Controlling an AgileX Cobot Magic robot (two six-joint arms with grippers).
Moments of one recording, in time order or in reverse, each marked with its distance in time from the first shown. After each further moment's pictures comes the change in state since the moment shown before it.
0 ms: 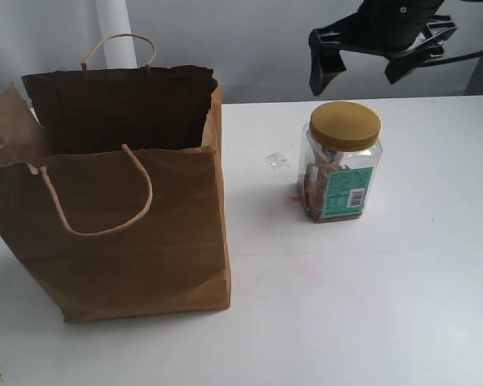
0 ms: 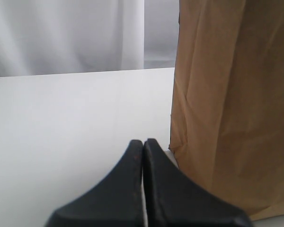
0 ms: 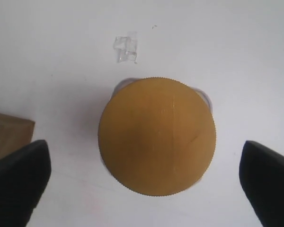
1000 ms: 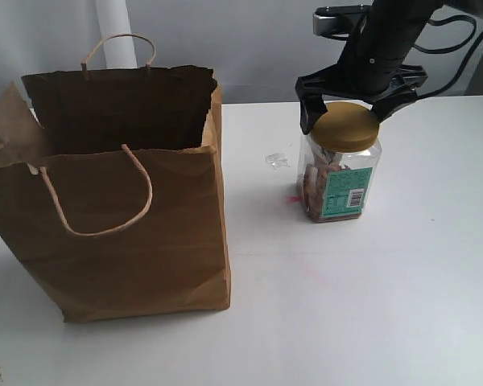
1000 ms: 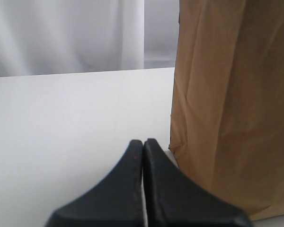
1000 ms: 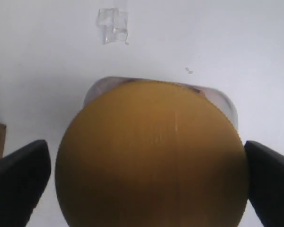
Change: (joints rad) left arm 0.000 0.000 0.000 0.000 0.000 0.000; right arm 0.000 0.151 0.000 0.002 -0.036 0.033
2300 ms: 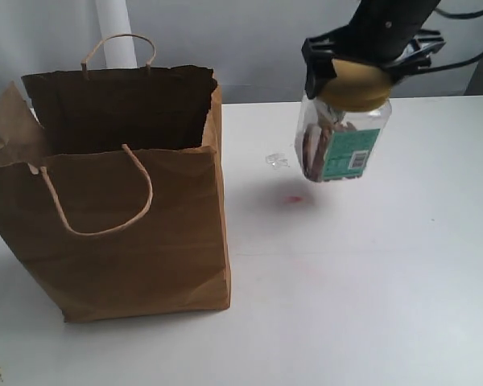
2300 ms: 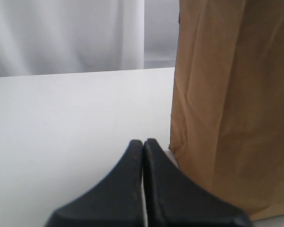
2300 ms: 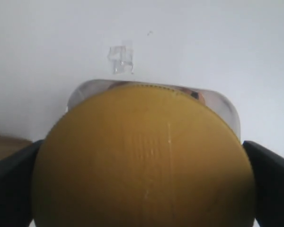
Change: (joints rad) left arm 0.000 0.000 0.000 0.000 0.000 0.000; right arm 0.000 -0.133 0.002 -0.009 -0.023 0.020
